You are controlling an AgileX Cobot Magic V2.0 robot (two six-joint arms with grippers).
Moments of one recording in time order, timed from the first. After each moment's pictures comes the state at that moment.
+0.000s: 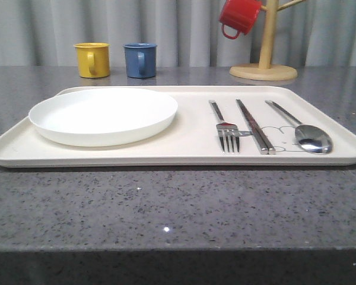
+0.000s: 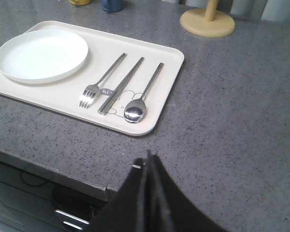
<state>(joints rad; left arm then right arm) -0.02 -0.01 0.01 -0.02 0.00 0.12 0.19 0.16 -0.83 0.12 1.14 -0.08</state>
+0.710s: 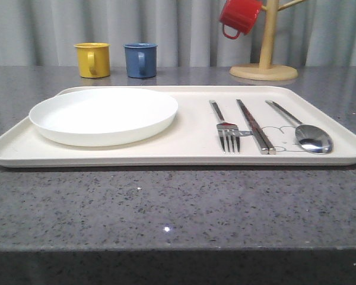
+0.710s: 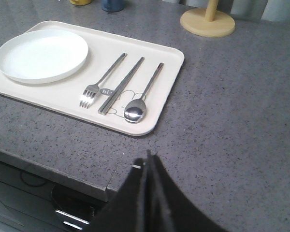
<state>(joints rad) -0.02 -0.01 0.01 -0.03 0.05 0.13 0.19 0.16 -0.83 0.12 1.14 -0.08</state>
